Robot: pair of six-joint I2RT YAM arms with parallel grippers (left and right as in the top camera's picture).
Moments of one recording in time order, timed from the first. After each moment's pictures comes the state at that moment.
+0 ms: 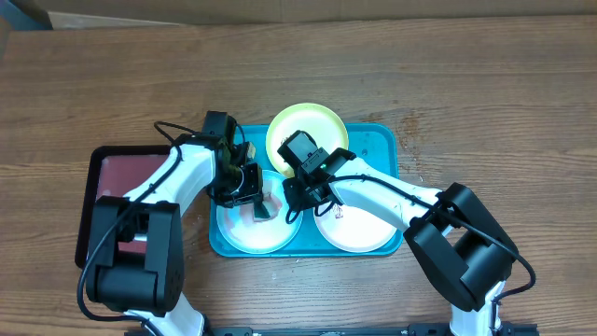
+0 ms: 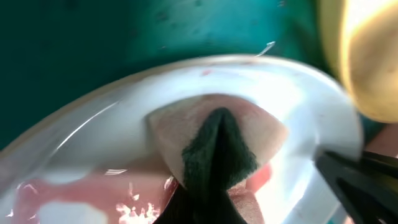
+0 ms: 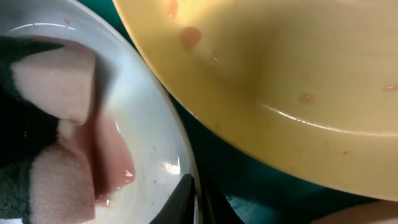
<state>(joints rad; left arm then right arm) -0.15 1.82 1.06 -0.79 0.32 -0.29 0.76 2.00 1.30 -0.58 -0.13 0.46</state>
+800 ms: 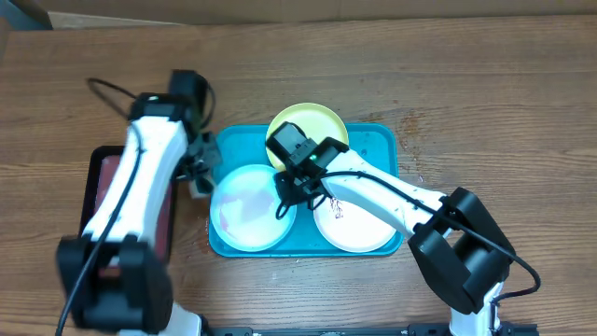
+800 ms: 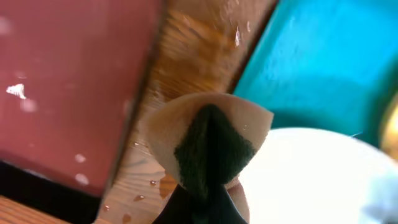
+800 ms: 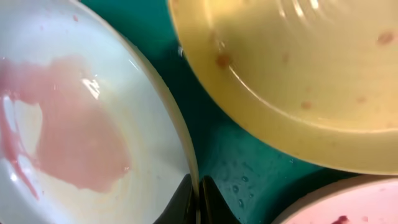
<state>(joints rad) -0.05 1.70 1.41 -1.20 -0.14 -0.46 0.80 2.00 1.47 -0.77 -0.08 0.46</state>
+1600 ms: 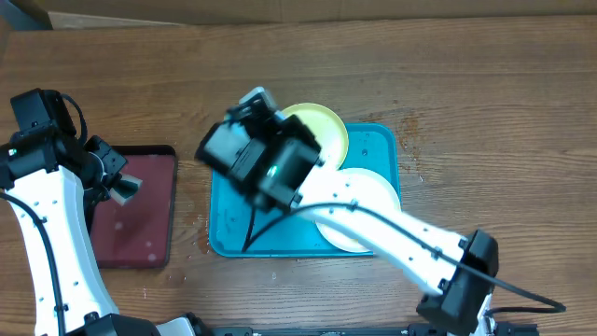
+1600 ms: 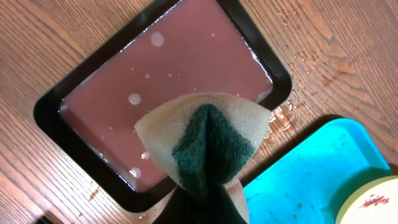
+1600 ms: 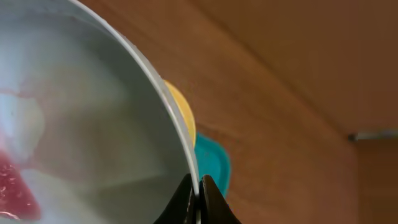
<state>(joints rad) 0.42 1.46 1.43 -1.23 -0.04 -0.50 1.04 1.99 2.05 -1.28 0.86 0.31</state>
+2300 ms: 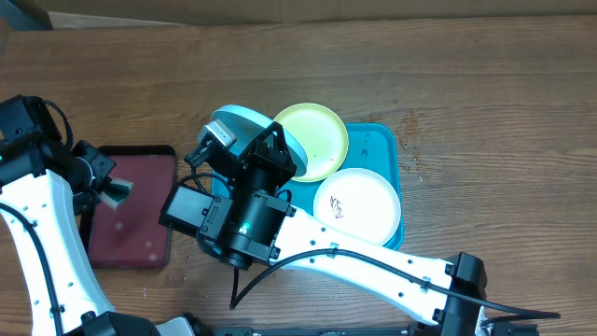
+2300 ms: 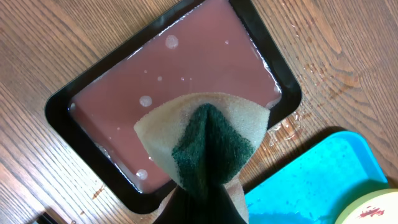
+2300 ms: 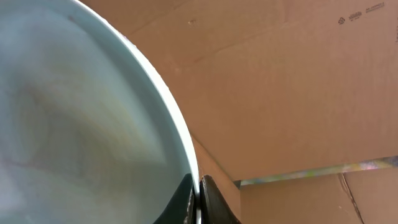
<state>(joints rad) 0.49 1.46 1.43 -1.23 -0.02 -0.50 1.21 1.99 2.05 -1.28 1.30 0.14</state>
